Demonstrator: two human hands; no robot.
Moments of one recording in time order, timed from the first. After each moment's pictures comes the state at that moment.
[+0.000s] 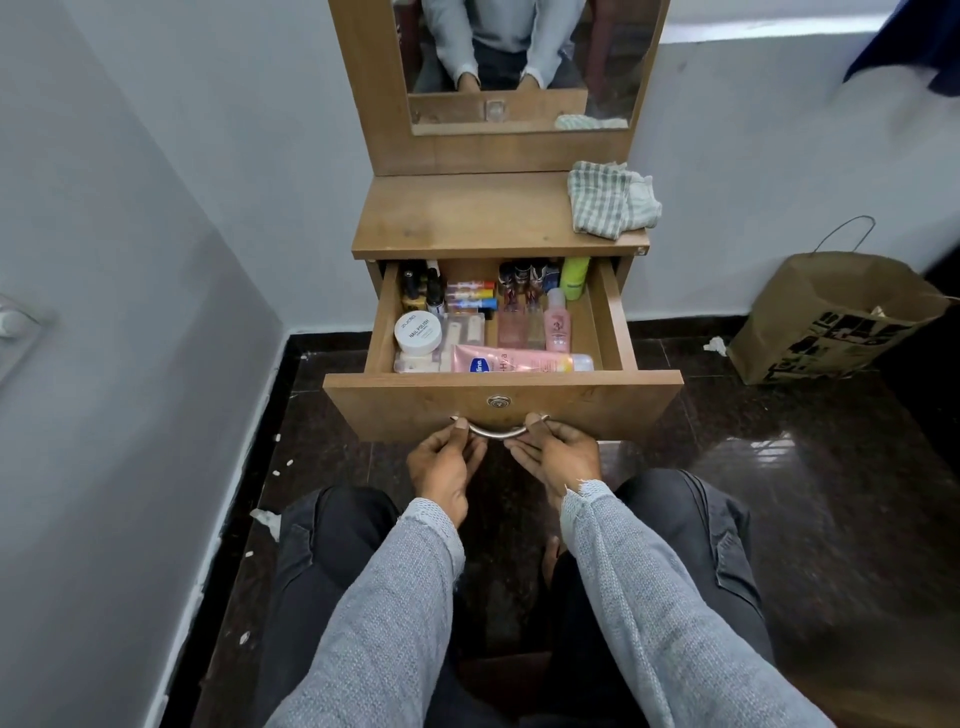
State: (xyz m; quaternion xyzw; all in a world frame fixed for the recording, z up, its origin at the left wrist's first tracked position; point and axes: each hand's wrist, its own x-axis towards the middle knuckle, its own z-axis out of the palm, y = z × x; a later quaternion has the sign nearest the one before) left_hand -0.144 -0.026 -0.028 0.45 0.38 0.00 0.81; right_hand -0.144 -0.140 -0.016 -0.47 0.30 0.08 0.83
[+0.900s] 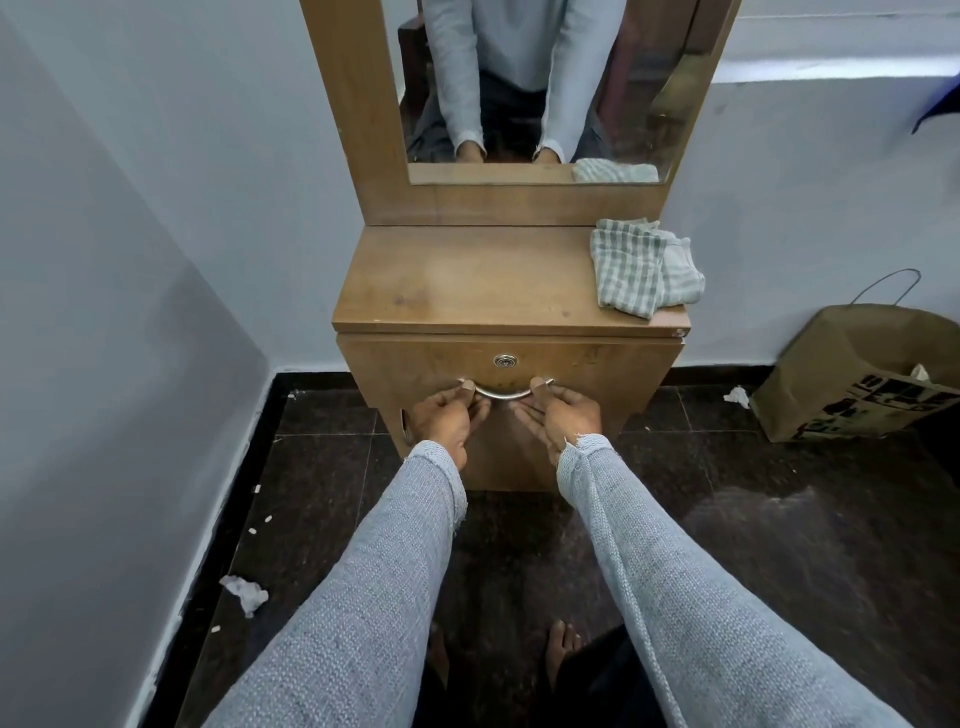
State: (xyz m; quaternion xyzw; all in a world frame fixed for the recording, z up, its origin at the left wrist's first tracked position) left_hand 0.040 -0.023 -0.027 0.49 0.35 -0.01 0.80; right_hand 0.028 -0.141 -0.005 -0.46 0.29 0.06 0.84
